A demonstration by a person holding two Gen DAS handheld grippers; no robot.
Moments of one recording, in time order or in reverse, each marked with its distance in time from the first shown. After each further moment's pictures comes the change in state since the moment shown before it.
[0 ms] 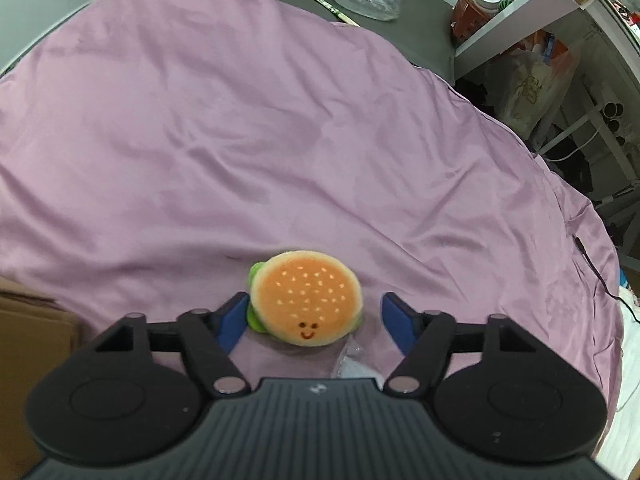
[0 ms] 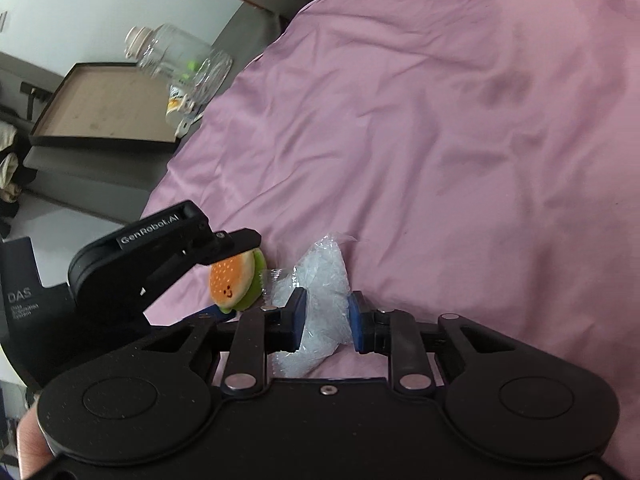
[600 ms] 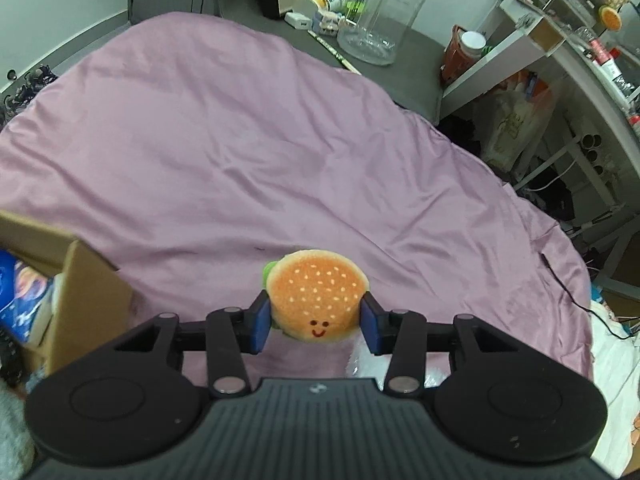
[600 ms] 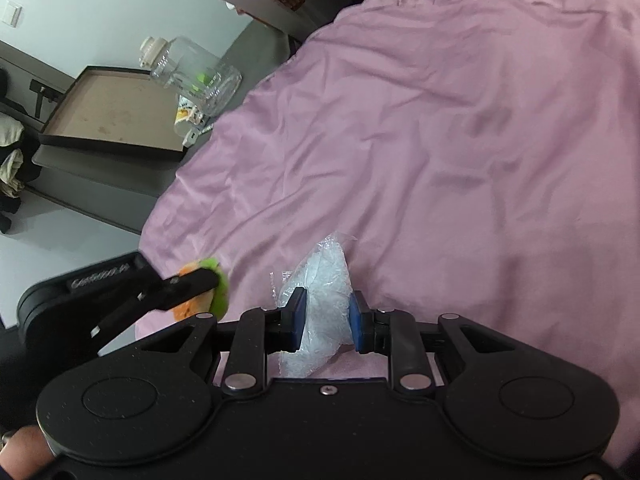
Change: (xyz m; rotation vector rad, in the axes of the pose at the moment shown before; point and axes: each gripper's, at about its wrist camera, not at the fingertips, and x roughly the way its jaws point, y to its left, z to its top) left arm -0.072 0.006 -0.020 -0.043 -0.096 -0.022; right arm -0.022 0.012 -0.003 -0.044 -0.055 -0.013
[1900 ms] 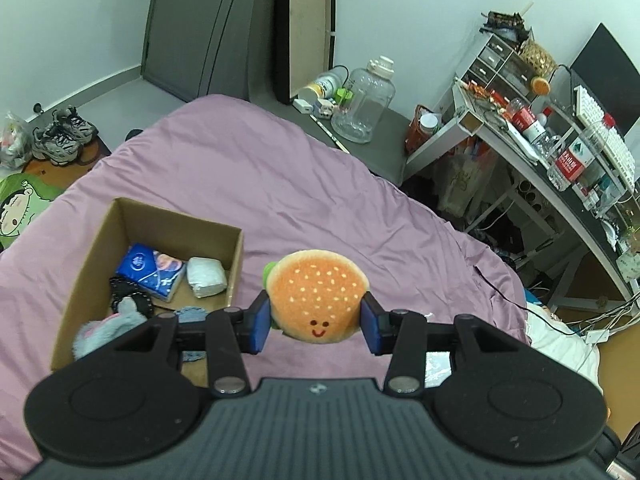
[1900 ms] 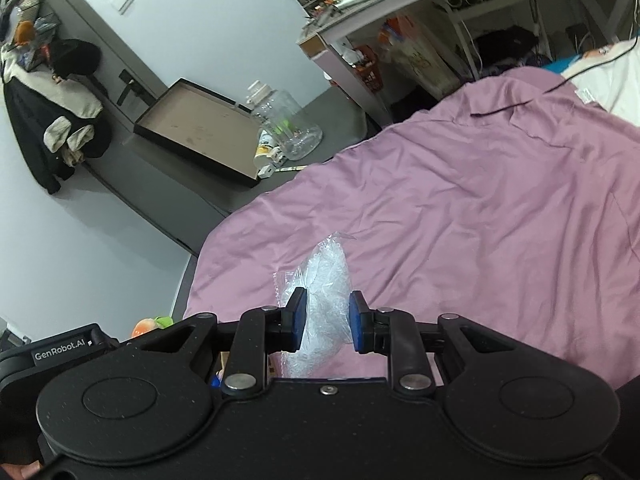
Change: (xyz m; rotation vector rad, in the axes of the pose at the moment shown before) left arm -0.194 0.061 -0.060 0.002 -0.193 -0.084; right arm -0.151 0.061 -0.054 -0.232 -0.191 0.045
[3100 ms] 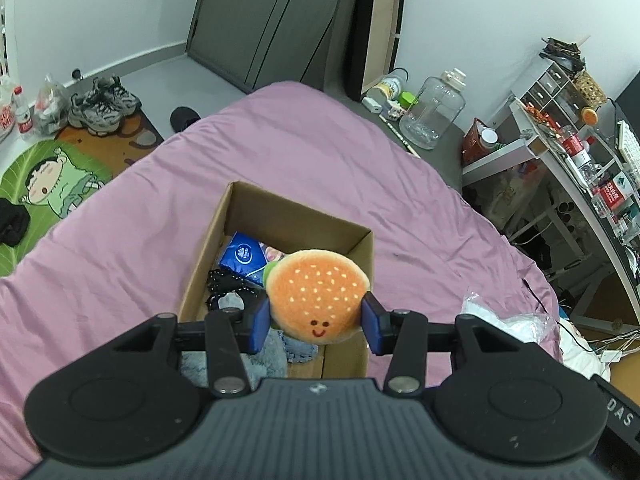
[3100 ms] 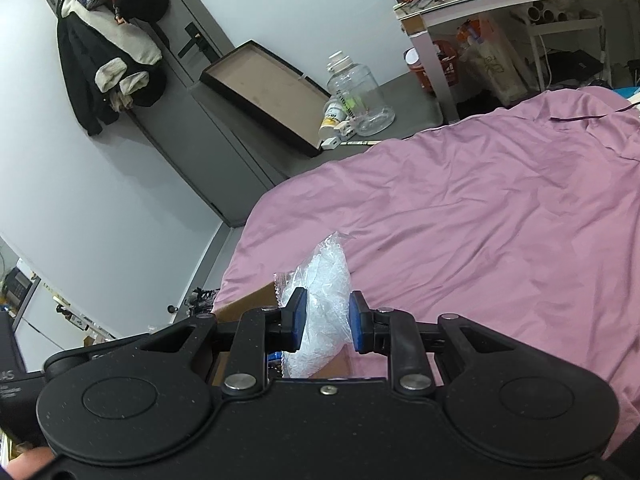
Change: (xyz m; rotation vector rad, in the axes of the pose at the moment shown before) left arm 0.005 0.122 0.006 -0.101 0.034 0.035; right arm 0.011 0.085 -0.054 -0.161 0.021 0.071
